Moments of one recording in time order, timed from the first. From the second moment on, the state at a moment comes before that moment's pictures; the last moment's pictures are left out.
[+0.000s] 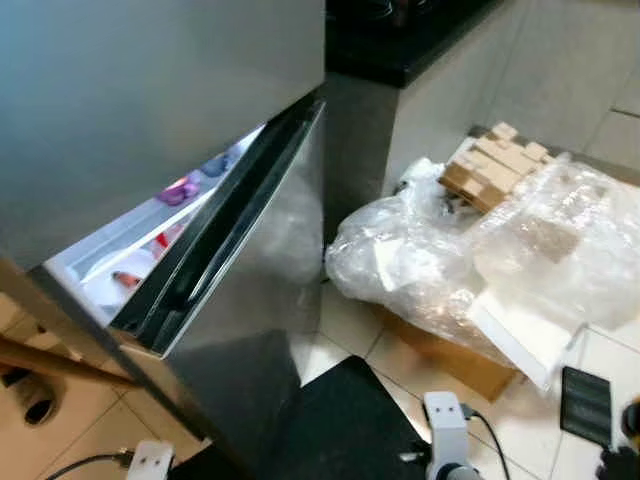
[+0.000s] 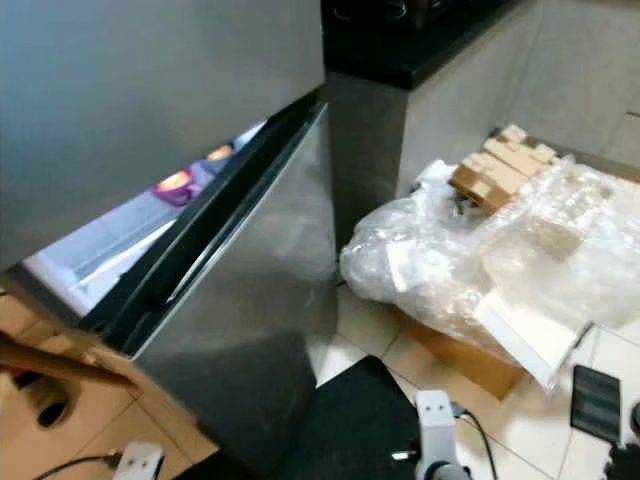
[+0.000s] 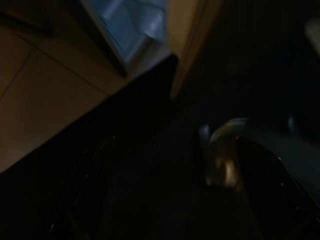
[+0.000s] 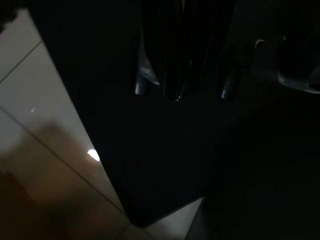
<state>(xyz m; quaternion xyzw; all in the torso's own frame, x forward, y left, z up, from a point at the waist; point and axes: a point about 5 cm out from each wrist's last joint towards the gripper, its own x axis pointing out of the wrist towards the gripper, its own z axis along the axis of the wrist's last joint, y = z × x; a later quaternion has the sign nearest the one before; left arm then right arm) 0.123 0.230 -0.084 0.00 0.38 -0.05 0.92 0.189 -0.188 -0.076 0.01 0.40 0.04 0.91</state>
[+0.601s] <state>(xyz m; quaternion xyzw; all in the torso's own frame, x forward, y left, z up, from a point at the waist) 0.120 0.233 -0.085 0.00 0.39 -0.02 0.92 0.183 -0.184 -0.079 0.01 0.40 0.05 0.91</state>
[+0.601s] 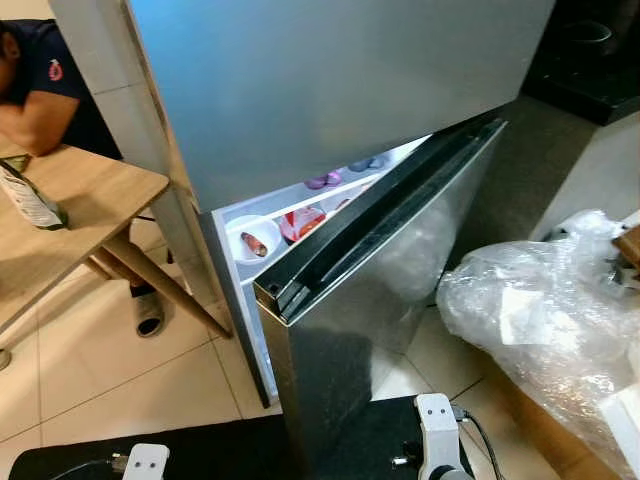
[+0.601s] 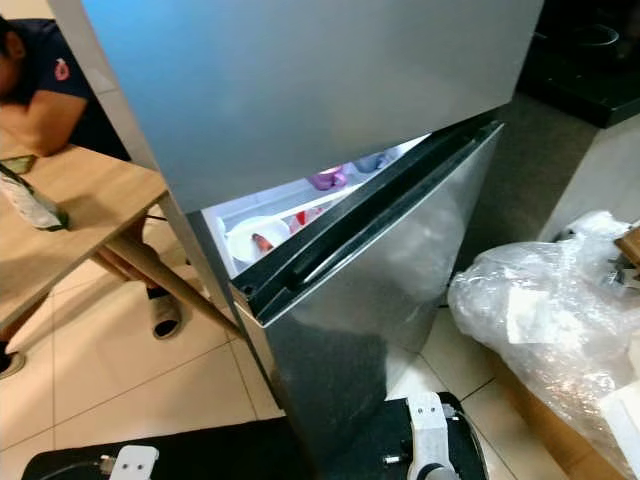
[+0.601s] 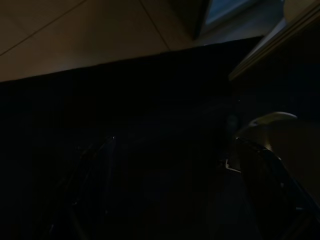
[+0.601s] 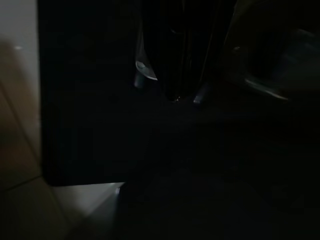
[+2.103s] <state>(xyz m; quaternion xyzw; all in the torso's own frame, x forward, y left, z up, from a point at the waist) 0.128 0.227 -0.079 0.00 0.34 -0.05 0.94 0.199 -0.201 -0.068 0.01 0.37 0.02 0.93</state>
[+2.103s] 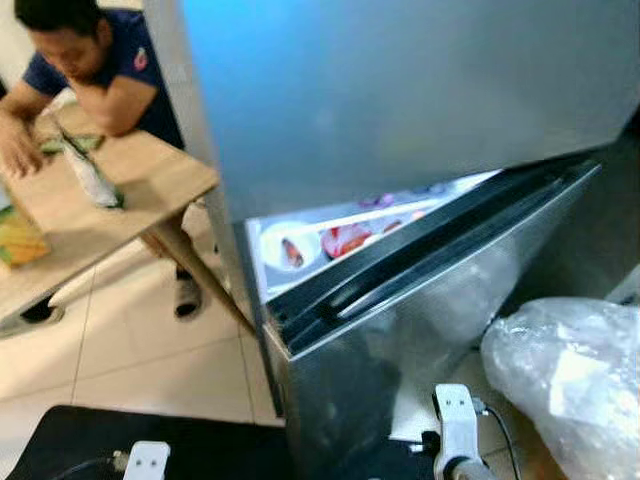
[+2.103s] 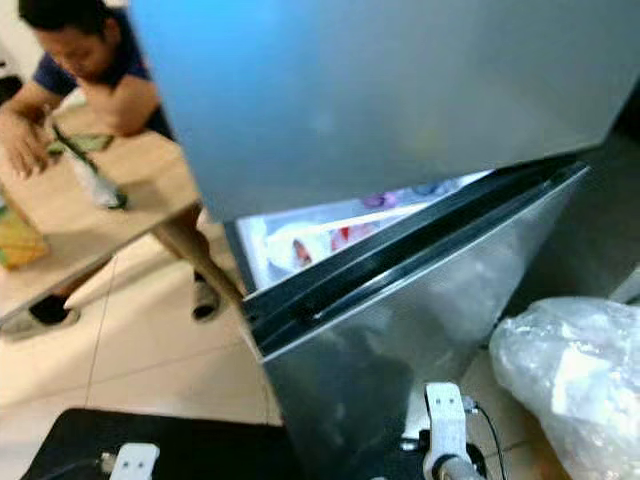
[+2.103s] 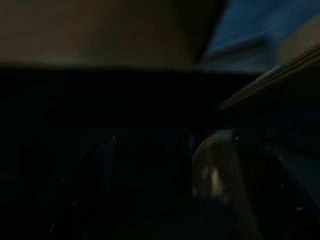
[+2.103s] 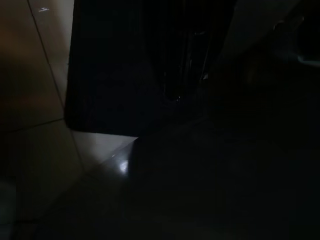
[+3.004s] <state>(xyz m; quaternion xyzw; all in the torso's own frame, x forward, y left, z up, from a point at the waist) 0.144 0.185 -0.050 0.03 0.19 -0.38 0.90 0.199 -0.170 -0.050 0.12 0.27 0.28 0.91</state>
